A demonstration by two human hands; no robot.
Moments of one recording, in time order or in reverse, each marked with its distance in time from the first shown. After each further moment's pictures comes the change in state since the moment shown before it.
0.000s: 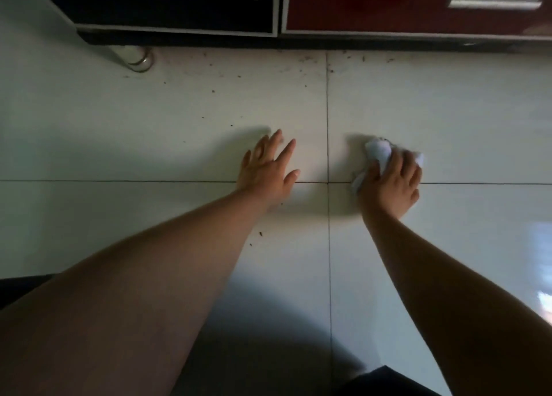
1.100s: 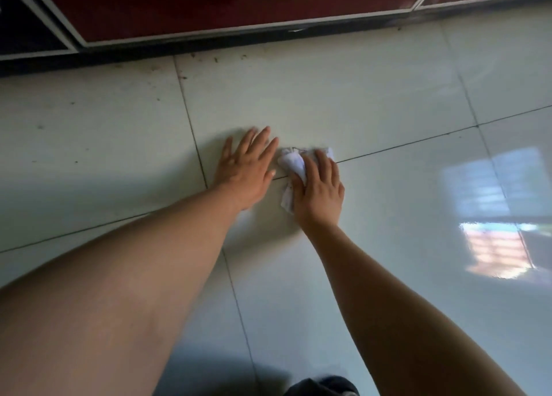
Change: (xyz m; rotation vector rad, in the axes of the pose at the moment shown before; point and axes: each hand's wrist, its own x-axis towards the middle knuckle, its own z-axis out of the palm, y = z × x) left_hand 0.067 0.147 0.038 0.225 0.041 0.376; right_hand 0.011 0.090 -0.026 -0.007 0.032 -0.110
